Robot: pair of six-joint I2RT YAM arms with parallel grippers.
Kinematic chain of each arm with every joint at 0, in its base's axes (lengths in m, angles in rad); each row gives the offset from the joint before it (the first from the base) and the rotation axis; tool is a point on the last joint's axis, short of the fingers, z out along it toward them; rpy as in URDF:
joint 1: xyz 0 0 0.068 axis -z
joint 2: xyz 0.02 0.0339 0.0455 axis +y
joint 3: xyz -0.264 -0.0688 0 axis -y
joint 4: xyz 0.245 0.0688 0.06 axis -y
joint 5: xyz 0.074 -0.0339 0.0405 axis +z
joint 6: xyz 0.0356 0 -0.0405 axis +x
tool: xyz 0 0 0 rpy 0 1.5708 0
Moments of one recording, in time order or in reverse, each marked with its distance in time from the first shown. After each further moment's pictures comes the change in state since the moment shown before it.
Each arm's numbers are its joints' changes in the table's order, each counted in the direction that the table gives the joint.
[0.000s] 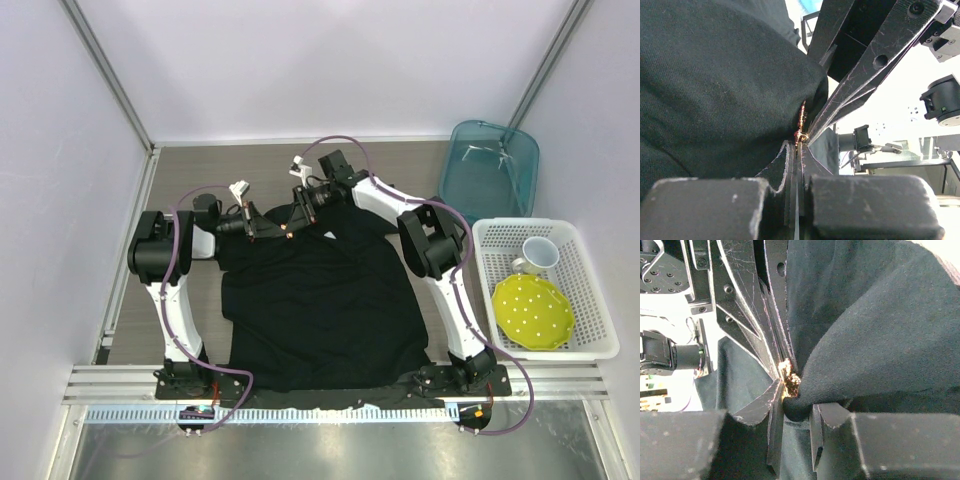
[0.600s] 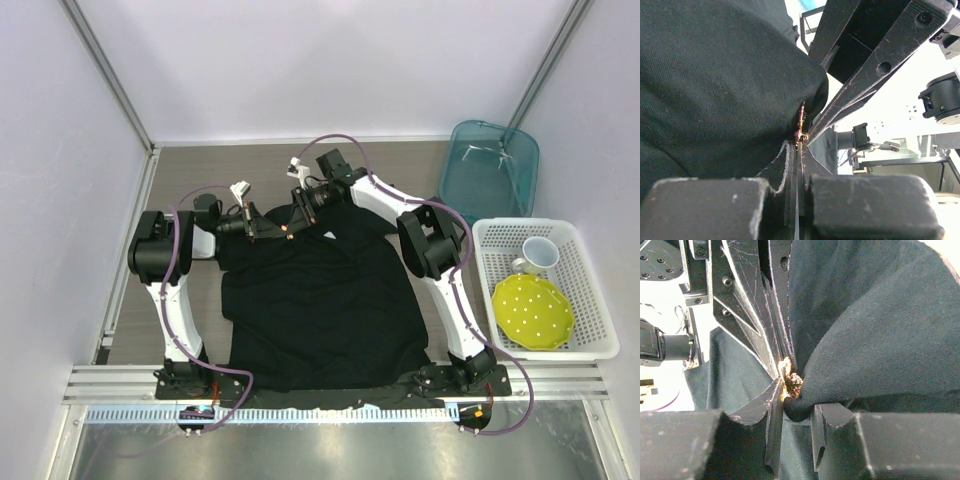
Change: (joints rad) left arm 0.002 0.000 0.001 -0.008 -0.008 0.001; right arm -0.009 0.014 0.058 -0.109 -0.016 -0.107
